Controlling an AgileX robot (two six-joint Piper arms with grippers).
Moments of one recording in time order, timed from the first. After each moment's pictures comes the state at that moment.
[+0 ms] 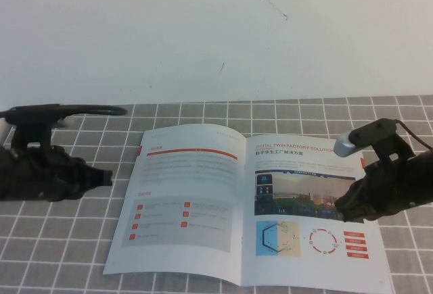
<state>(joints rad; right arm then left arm) 0.25 1.75 -0.90 0.83 0.47 -1.00 -0.04 1.51 -0.81 -0.80 0.35 0.67</state>
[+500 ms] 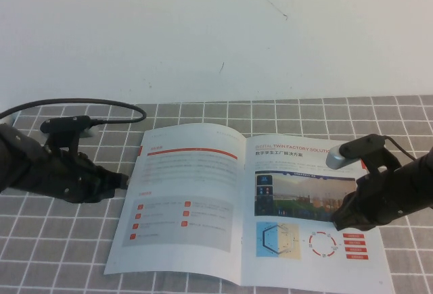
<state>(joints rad) 0.25 1.89 -0.93 0.83 0.45 -0.99 -0.04 1.81 -0.99 -0.80 0.39 0.69</state>
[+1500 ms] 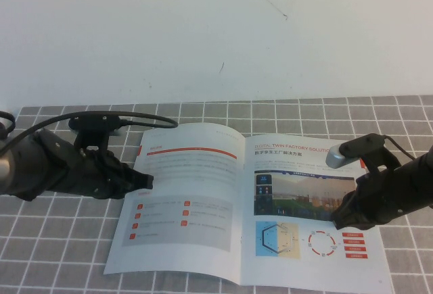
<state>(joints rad) 0.25 1.90 -0.94 0.83 0.46 -0.99 -0.17 1.85 -0.99 -0.82 0.22 0.69</state>
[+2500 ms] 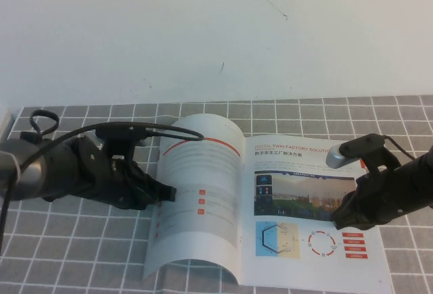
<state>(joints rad) 0.25 1.90 -0.94 0.83 0.47 -0.99 -0.28 1.89 -1.00 -0.56 0.23 0.39</state>
